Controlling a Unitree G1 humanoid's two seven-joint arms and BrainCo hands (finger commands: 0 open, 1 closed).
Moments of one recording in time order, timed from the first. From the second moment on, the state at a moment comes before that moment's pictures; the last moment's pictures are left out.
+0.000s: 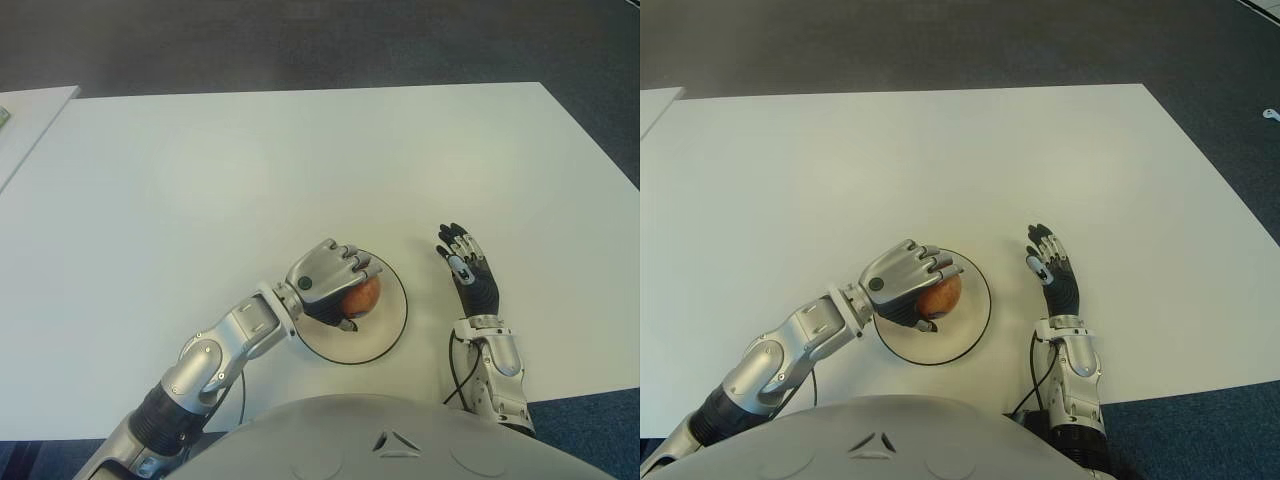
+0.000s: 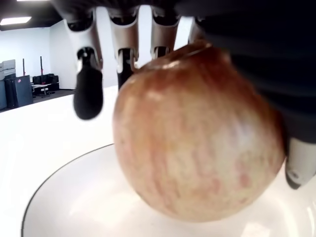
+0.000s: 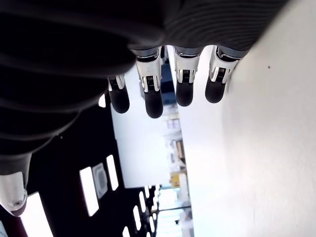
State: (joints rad) left arm 0.11 0.42 -0.51 -0.43 1.21 -0.27 -0.23; right arm 0.29 -0.08 -0.14 0.14 0.25 -0.37 0.27
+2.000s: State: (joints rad) left arm 0.32 0.00 -0.23 -0.47 0.70 -0.04 0.03; right arm 0.31 -0.08 -0.14 0.12 0.24 -0.36 0.28
